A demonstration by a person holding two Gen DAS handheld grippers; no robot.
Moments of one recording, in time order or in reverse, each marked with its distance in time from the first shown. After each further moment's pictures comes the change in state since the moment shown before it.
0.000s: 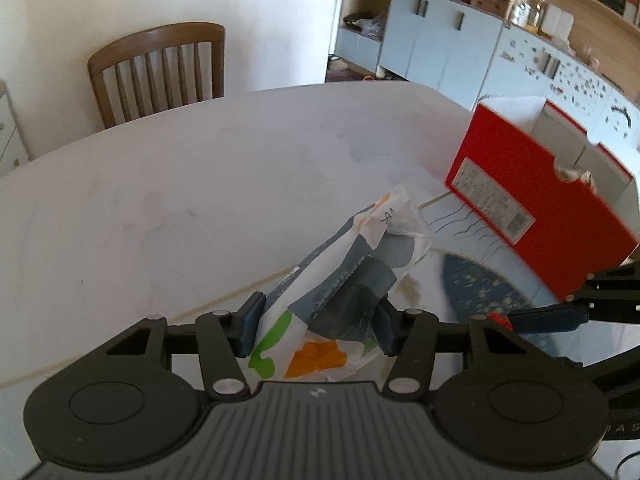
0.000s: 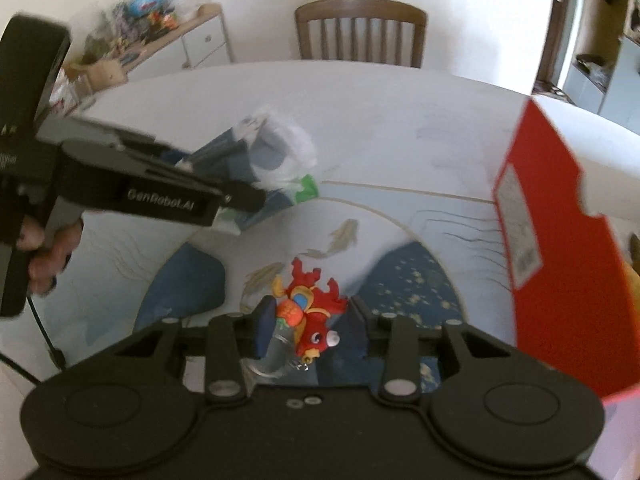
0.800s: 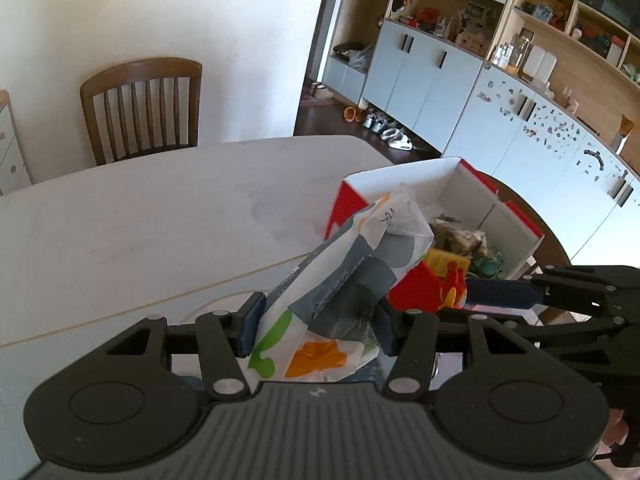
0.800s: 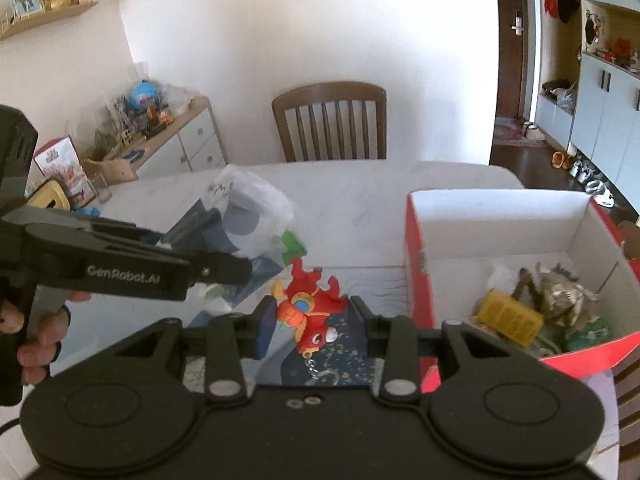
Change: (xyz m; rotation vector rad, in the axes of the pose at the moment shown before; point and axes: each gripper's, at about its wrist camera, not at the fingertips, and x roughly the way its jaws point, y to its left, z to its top) left arm -0.100 -0.113 0.039 -0.065 -0.063 -0.046; right arm -0.131 -0.059 0.000 0.064 -0.218 0.015
